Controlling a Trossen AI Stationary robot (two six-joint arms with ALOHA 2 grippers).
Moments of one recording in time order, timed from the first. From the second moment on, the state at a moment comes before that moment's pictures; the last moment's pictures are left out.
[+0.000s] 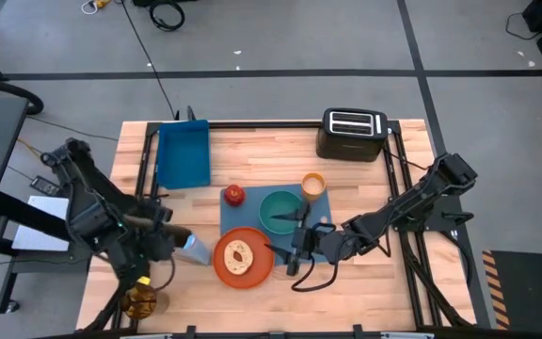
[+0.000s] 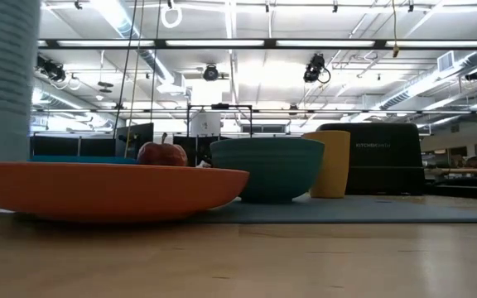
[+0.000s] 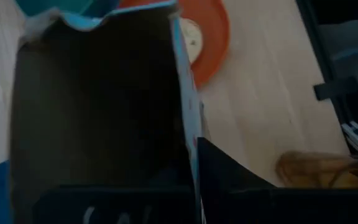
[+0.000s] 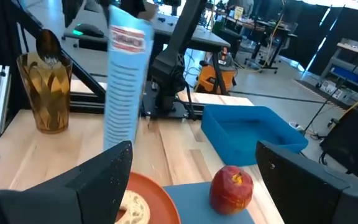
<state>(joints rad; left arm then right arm) -0.89 1.22 1.36 -1.36 -0.36 -0.53 0.51 1.64 1.12 0.28 0.77 -0.05</state>
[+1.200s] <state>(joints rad) -0.62 1.22 2.09 -1.33 -0.48 -0.09 0.28 1.99 1.13 1.18 0.37 -0.14</state>
